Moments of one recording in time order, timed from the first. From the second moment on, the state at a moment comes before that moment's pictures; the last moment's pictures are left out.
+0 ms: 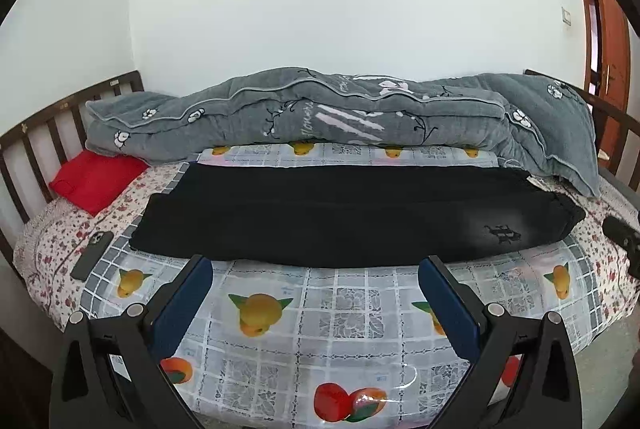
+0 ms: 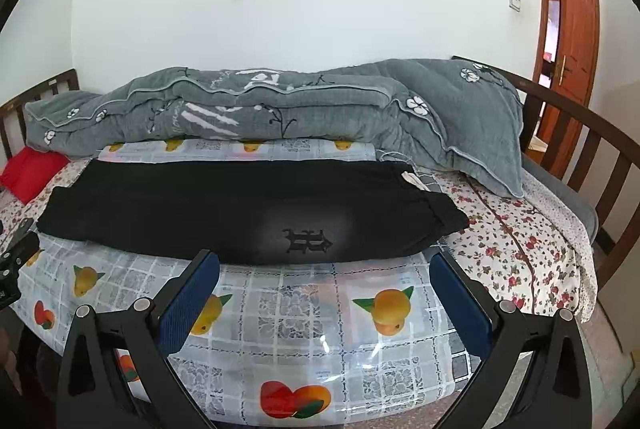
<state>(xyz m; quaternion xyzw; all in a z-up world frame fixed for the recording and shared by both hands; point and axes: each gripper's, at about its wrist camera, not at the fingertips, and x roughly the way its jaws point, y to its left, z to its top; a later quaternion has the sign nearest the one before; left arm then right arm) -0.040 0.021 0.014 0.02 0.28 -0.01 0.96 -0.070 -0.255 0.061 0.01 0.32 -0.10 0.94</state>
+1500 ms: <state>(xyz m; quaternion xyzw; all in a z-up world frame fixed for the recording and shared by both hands) -0.045 0.016 0.022 0.02 0.28 -0.01 0.96 -0.082 -0.252 0.075 0.02 0.30 -0.10 0.95</state>
